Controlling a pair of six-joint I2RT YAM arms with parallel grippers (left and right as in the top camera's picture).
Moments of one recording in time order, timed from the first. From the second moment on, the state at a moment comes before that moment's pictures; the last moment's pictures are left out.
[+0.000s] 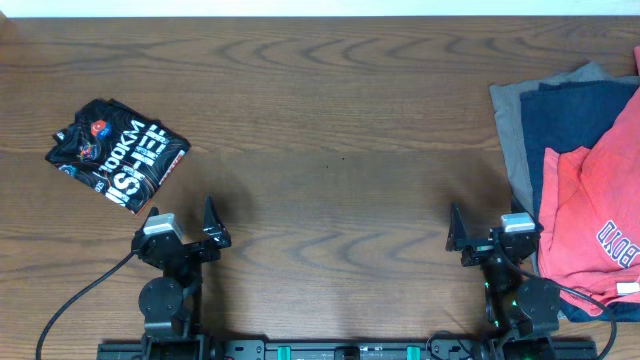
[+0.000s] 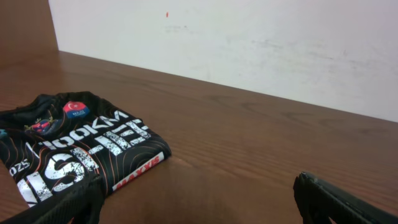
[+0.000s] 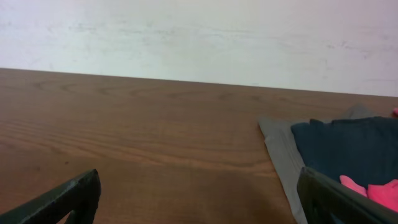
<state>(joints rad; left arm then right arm) 0.02 0.02 0.02 -0.11 -0.09 -0.20 0.13 0.01 0.01 -0.07 0.02 0.00</state>
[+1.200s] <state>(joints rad) 0.02 0.02 0.02 -0.11 -0.09 -0.20 0.13 0.01 0.01 -0.07 0.01 0.00</state>
